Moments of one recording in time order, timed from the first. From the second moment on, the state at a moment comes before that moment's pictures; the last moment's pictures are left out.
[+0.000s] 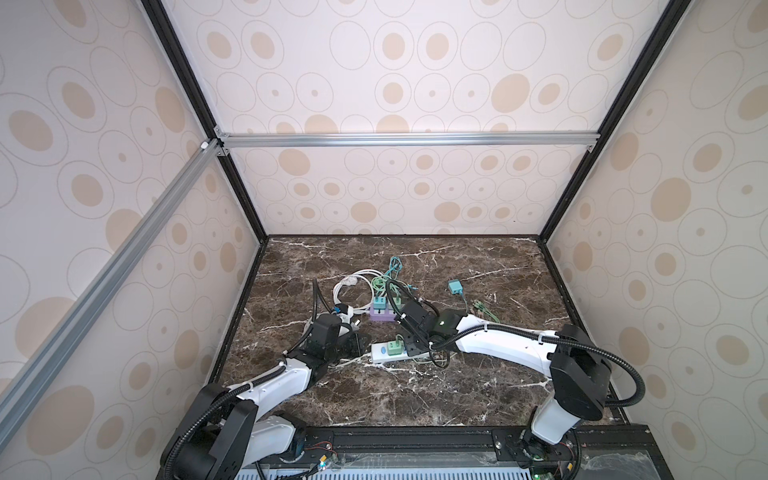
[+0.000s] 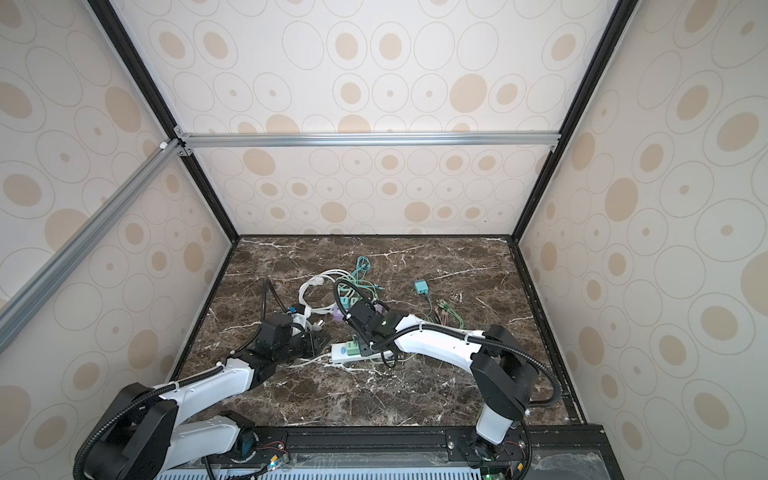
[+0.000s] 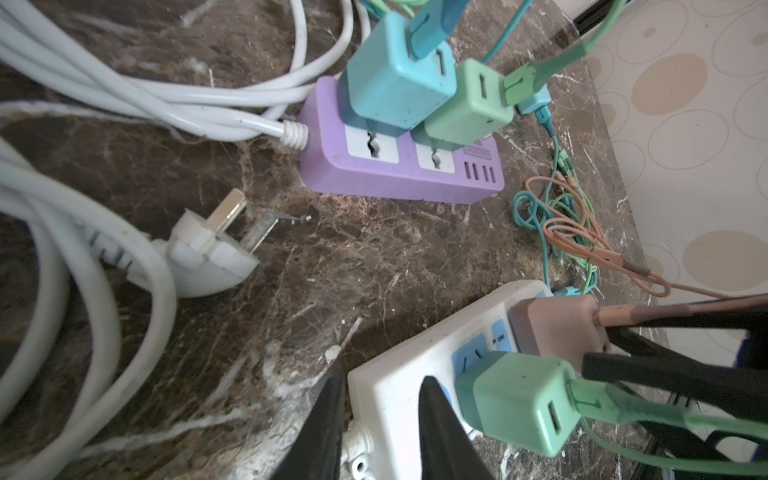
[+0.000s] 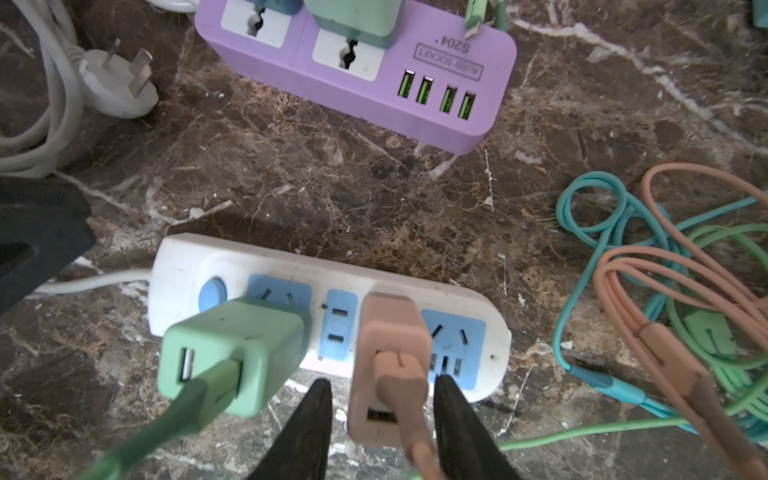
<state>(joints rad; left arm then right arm) -0.42 1.20 0.39 0.13 0.29 -0.55 0.96 1.66 1.17 -0.68 0.21 0.64</state>
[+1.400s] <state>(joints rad) -0.40 1.15 0.57 -0.07 0.25 -0.46 0.66 1.12 0.95 -0.57 -0.13 0.37</state>
